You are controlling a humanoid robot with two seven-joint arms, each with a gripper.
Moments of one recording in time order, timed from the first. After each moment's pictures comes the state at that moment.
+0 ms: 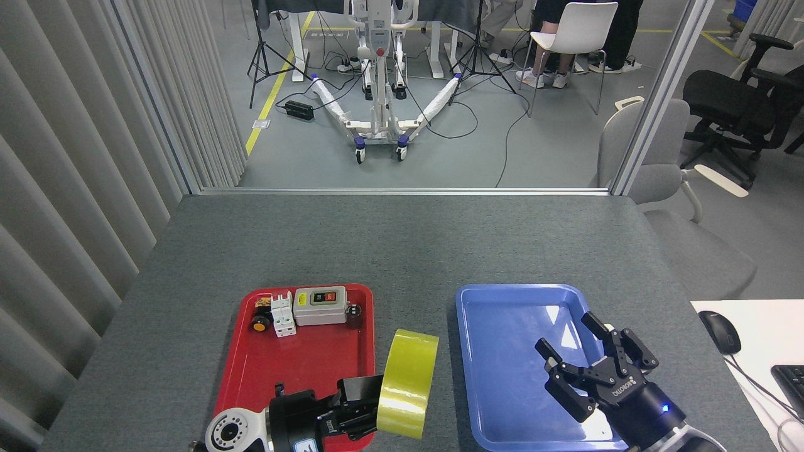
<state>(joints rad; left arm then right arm) -0.09 0.06 -0.21 -1.71 0.11 0.09 -1.08 0.00 -0.05 -0.26 -1.65 1.20 -0.78 0.17</state>
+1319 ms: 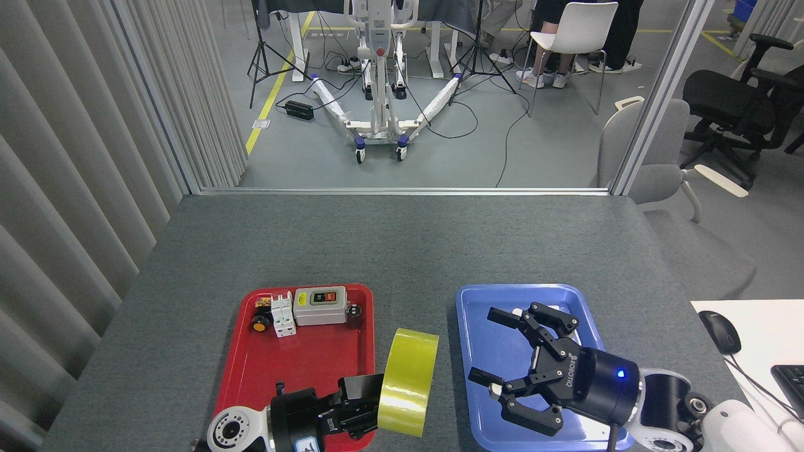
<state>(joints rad) -0.10 0.06 -0.21 -1.69 0.11 0.08 -1.08 -0.28 -0.62 0.51 -1.73 0.86 -0.67 -0.05</state>
